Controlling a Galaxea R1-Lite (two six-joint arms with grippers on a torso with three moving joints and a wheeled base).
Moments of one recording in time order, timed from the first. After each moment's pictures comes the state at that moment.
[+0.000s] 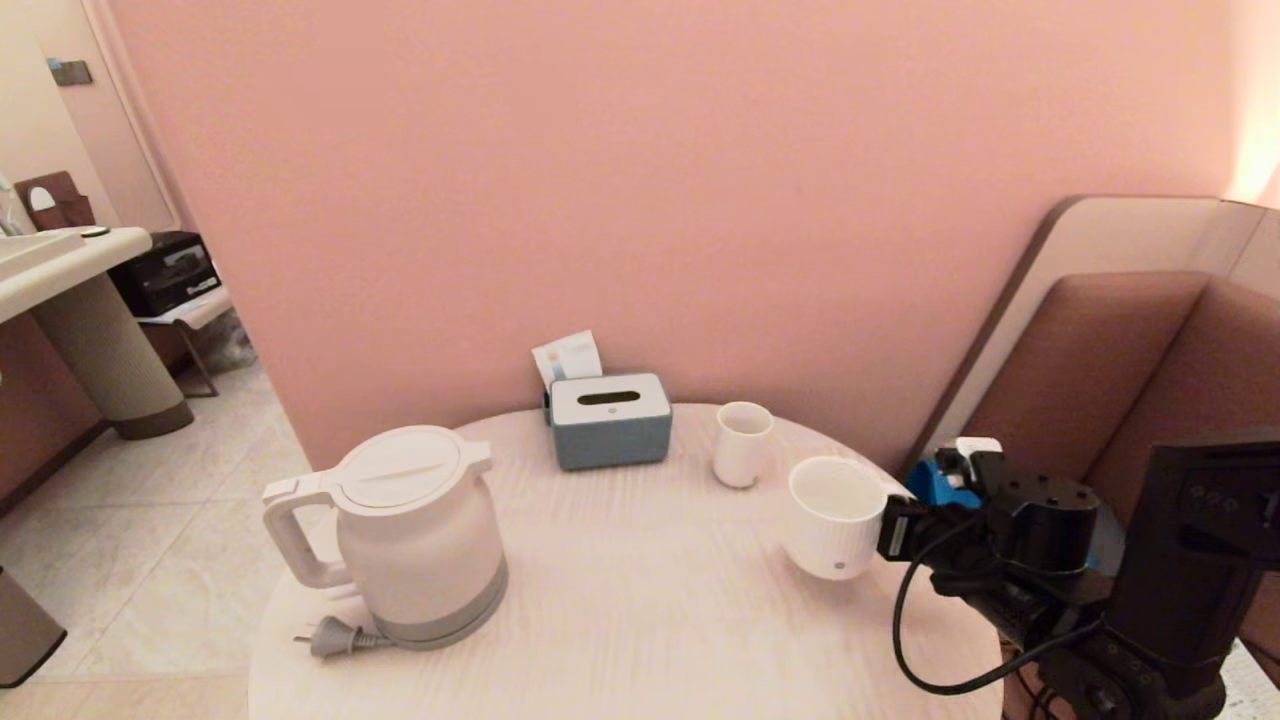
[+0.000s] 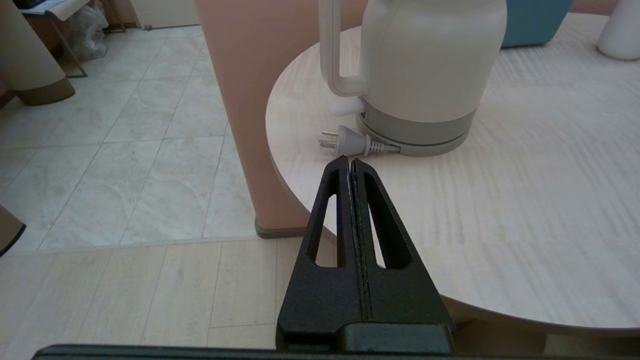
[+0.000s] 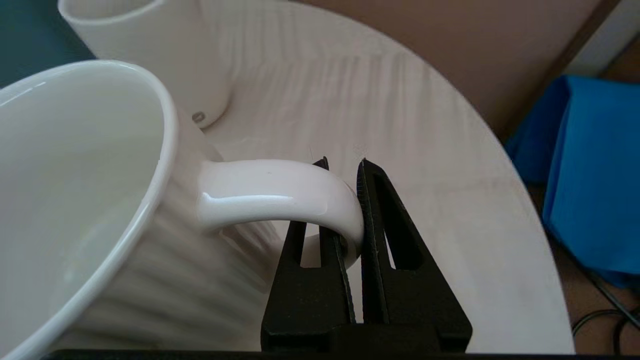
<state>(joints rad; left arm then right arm) 0.00 0.00 -0.04 0.10 0.01 0.00 0.20 2.16 -0.38 -1.52 -0.12 0.14</state>
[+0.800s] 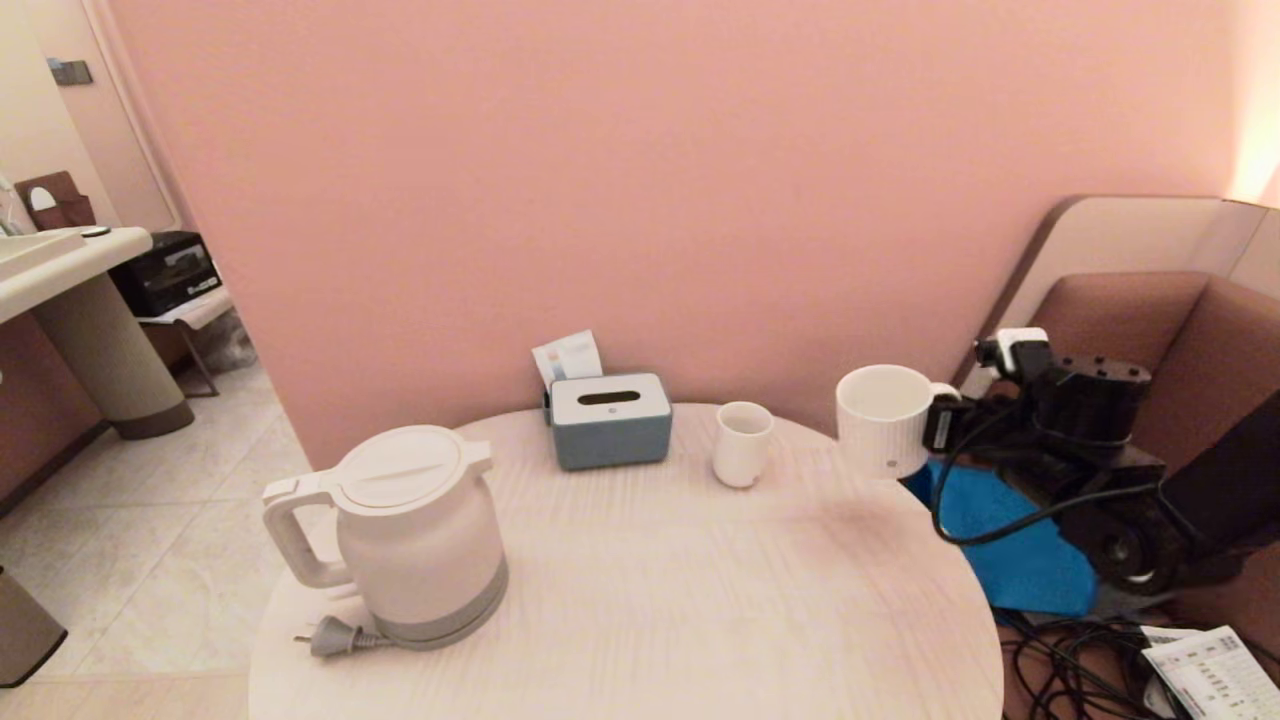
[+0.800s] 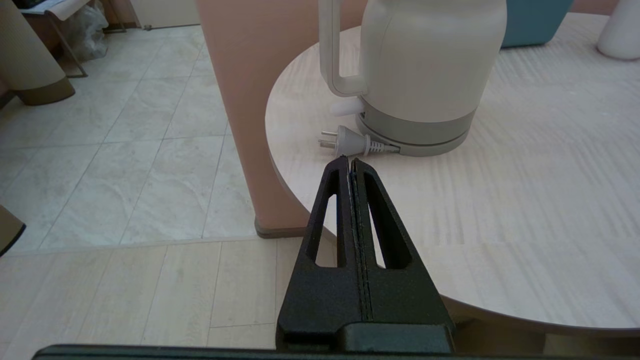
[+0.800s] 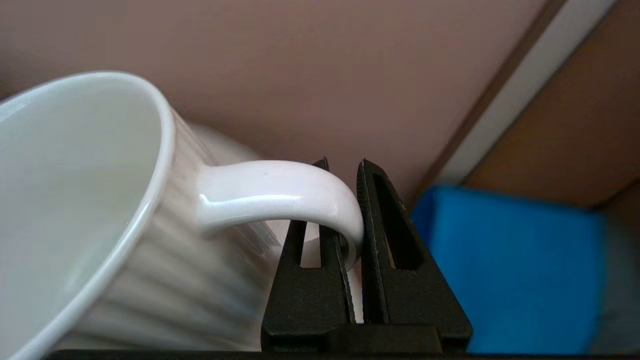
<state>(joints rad) 0.00 0.00 -0.04 0.10 0.01 0.00 0.02 2.03 -0.78 -1.11 -0.11 -0.04</state>
